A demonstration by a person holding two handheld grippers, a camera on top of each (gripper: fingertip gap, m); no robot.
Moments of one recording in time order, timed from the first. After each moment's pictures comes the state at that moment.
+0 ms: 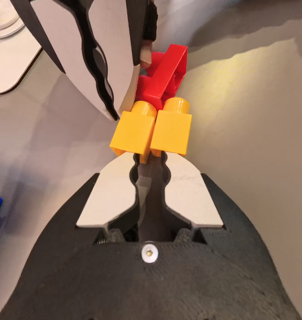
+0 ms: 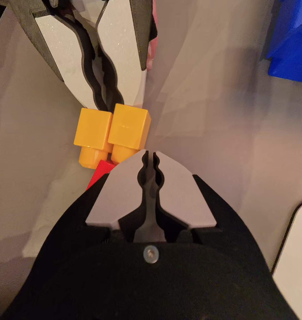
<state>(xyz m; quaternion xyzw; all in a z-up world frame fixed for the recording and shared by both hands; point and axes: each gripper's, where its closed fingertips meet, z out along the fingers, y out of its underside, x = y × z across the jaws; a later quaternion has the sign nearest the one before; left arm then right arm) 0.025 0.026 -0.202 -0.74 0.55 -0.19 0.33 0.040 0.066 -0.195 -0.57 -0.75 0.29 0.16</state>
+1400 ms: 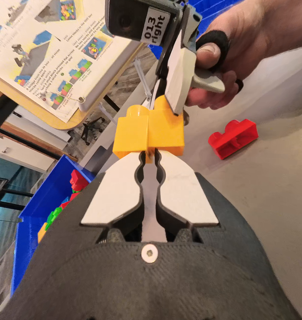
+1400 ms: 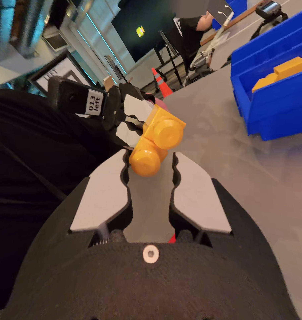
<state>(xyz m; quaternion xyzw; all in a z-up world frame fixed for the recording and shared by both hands) 0.016 0.069 -0.076 -0.63 0.50 -0.02 0.59 0.033 0.054 -0.067 -0.58 -0.46 0.64 0.21</state>
